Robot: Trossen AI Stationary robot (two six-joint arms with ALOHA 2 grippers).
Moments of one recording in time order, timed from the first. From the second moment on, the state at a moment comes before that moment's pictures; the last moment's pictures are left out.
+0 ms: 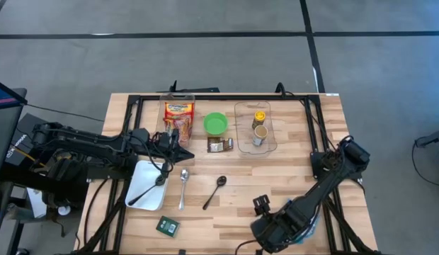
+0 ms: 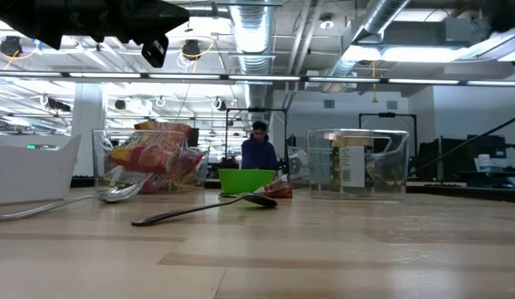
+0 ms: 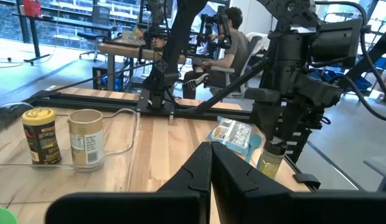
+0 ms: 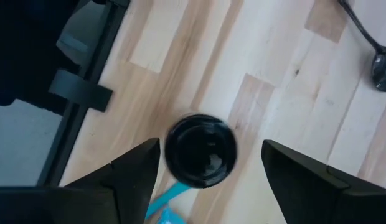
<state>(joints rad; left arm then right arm) -0.03 0.91 0.38 0.49 0.10 -0.14 0.77 1.87 1.55 -0.98 0.21 0.33</state>
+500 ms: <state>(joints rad) -0.03 0.91 0.38 0.49 0.10 -0.14 0.76 1.87 1.51 -0.94 0.19 0.34</state>
